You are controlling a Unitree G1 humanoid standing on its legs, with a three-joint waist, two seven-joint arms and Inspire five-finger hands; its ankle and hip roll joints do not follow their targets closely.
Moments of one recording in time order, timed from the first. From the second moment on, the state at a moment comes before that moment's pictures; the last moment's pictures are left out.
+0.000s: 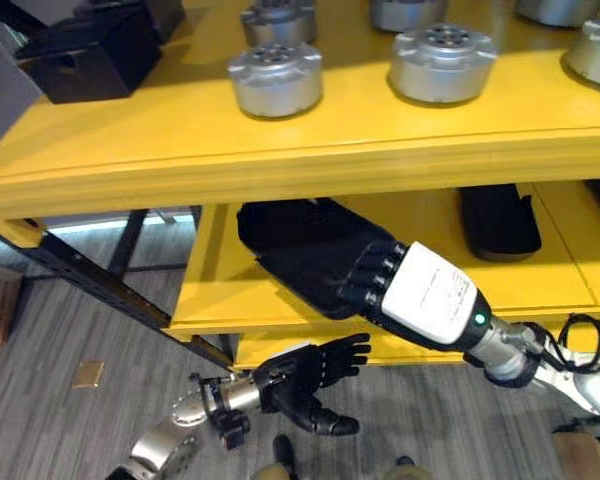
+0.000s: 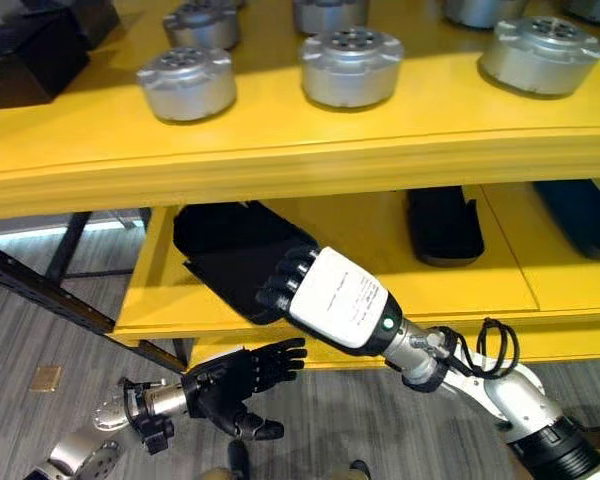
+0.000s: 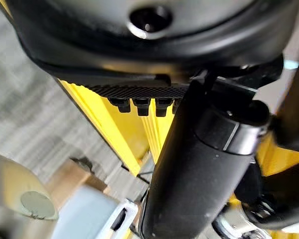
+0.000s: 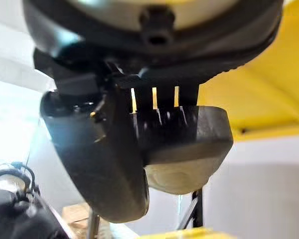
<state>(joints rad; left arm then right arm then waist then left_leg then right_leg) 0.05 0.67 -0.46 -0.03 -0.70 0.00 -0.65 -0.15 -0.94 0.31 -0.26 -0.92 -0.52 -0.48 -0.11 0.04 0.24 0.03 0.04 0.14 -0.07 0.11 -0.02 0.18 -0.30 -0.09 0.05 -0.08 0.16</state>
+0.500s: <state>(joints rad) 0.08 0.72 -0.46 -0.04 -0.70 -0.02 -0.70 -0.15 -0.81 0.39 -0.09 -0.78 -0.13 -0.44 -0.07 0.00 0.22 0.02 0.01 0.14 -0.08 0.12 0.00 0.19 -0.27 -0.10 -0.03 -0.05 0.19</state>
